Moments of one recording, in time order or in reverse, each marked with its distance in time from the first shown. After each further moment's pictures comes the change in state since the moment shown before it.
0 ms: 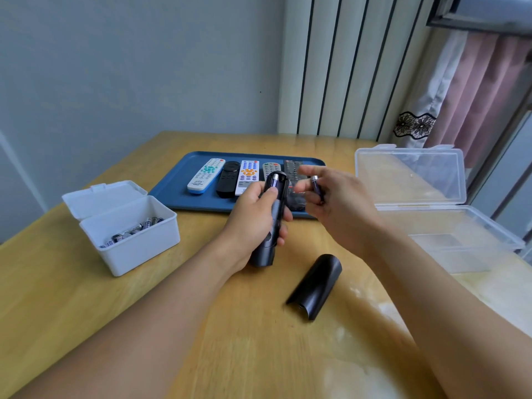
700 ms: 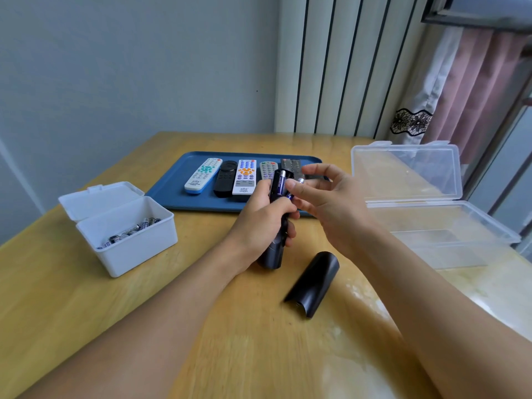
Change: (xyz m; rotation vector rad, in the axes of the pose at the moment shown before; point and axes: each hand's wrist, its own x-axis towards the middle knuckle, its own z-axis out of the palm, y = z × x) left_hand -0.005 -0.001 0.007 0.024 -0.123 0.058; right_hand -0.016 0.006 0.005 -0.094 0.064 -0.175
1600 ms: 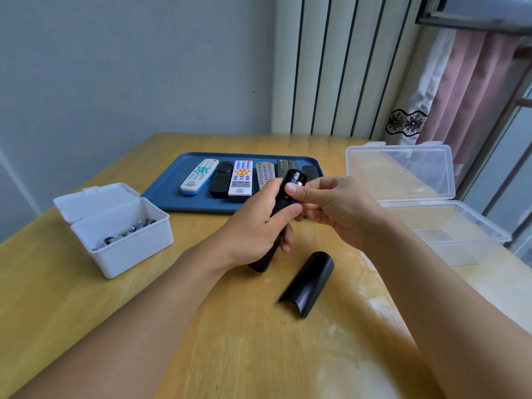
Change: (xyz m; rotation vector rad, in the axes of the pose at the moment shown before) left_hand -0.005 0.004 -0.012 0.400 -0.225 0.236; right_hand 0.000 -0.020 -0.019 -0.203 -0.185 0.193
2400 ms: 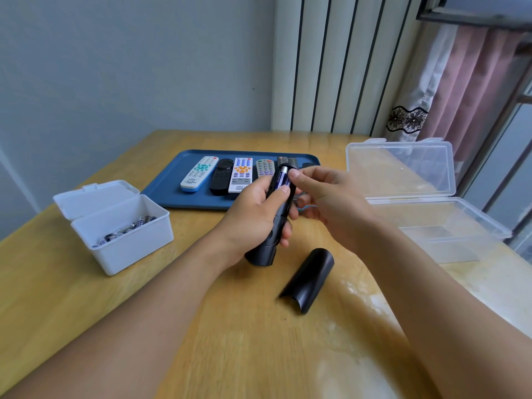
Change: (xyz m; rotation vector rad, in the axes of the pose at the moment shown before) left_hand 0.001 0.009 0.006 -0.334 0.130 -0.166; right_hand 0.005 0.009 0.013 -0.017 0.089 -0.096
